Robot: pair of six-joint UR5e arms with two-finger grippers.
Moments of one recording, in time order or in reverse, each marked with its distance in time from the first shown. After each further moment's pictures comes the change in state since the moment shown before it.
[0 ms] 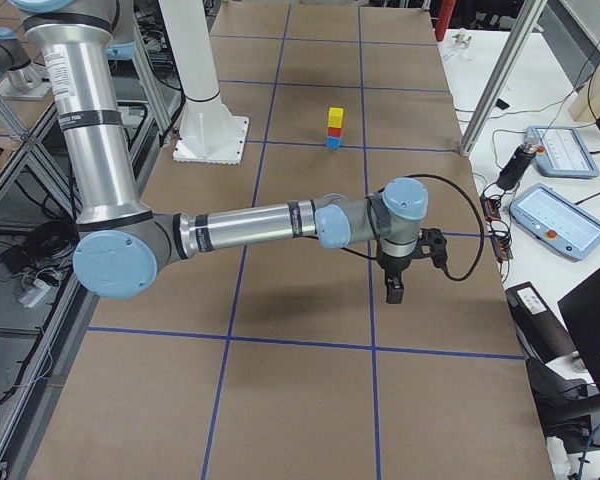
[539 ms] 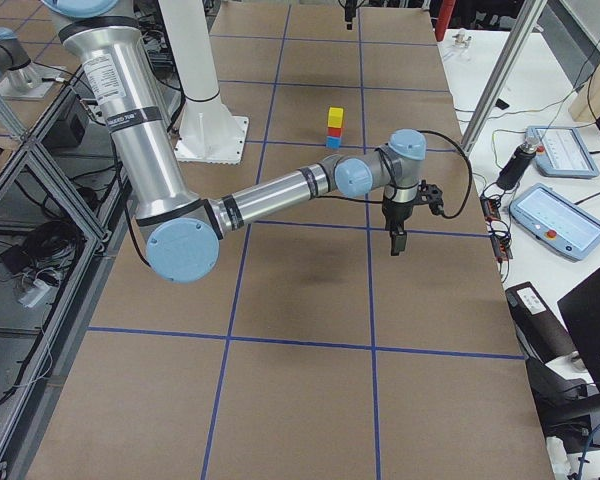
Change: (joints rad) left arm 0.337 -0.166 -0.419 0.269 0.135 -0.518; right arm -0.263 0.180 0.004 -0.045 -0.219 0.231
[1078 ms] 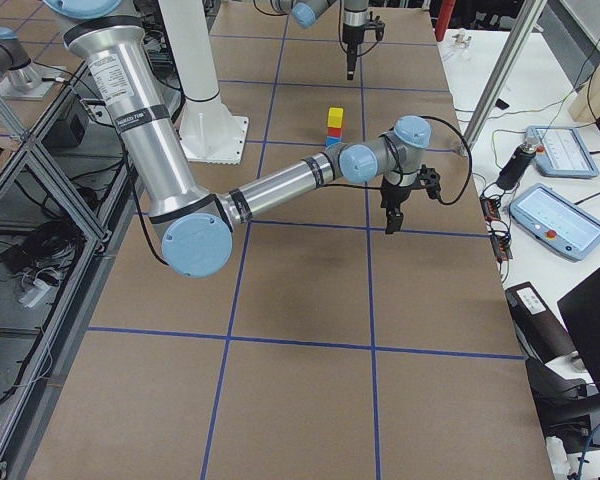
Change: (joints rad) left arm 0.342 -0.428 0.144 -0.012 0.037 -0.549; right arm -0.068 0.094 0.013 -0.083 0.106 0.054
